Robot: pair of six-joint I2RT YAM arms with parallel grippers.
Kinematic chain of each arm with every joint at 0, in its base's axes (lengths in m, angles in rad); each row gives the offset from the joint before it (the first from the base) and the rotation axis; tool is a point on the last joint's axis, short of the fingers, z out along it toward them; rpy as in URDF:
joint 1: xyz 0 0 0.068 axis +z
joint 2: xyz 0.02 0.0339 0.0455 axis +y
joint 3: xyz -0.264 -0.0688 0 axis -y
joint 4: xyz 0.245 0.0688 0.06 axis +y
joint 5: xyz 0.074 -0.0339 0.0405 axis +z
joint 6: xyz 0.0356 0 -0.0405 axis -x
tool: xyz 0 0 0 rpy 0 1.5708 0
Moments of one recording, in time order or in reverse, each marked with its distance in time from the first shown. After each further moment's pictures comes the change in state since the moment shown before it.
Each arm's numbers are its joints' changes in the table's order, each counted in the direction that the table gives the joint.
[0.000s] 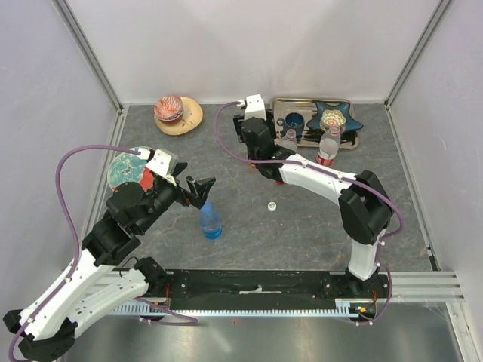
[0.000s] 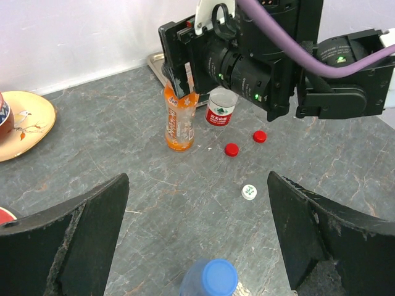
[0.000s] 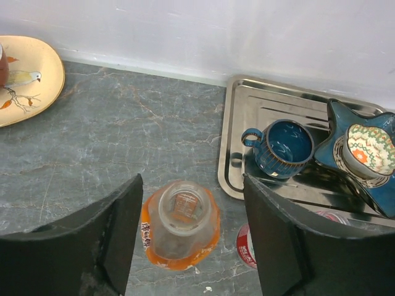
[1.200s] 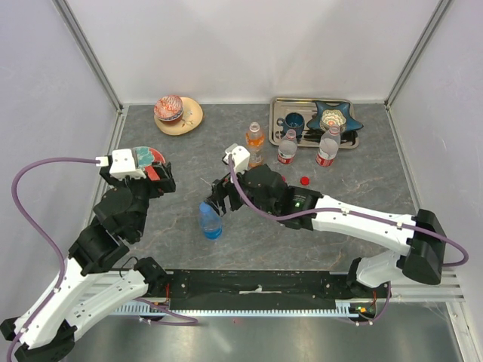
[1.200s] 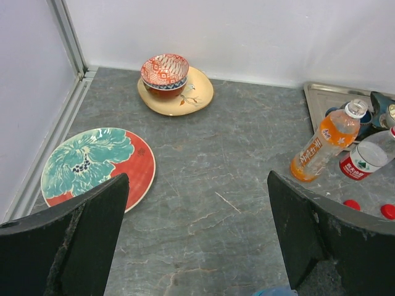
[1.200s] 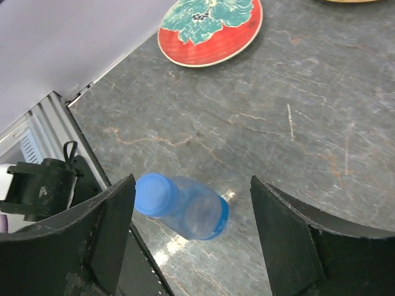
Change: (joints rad) left arm 0.000 -0.060 0.052 0.140 0.634 0.064; right arm 0.337 -0.481 -0.290 0.261 0.605 -0.305
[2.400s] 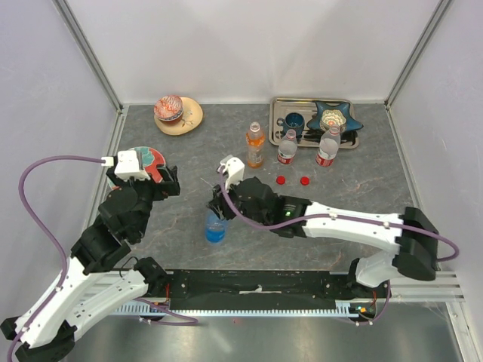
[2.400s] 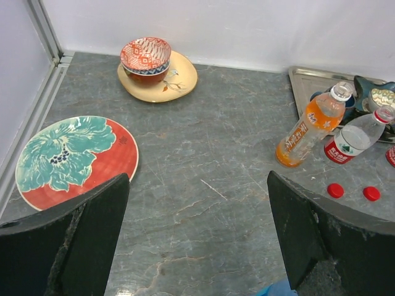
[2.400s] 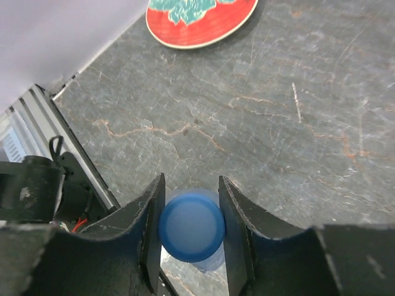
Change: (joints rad) left arm 0.000 -0.003 -0.019 0.045 -0.060 0.066; right arm 0.075 0.103 -0.041 -0.085 -0.097 -0.053
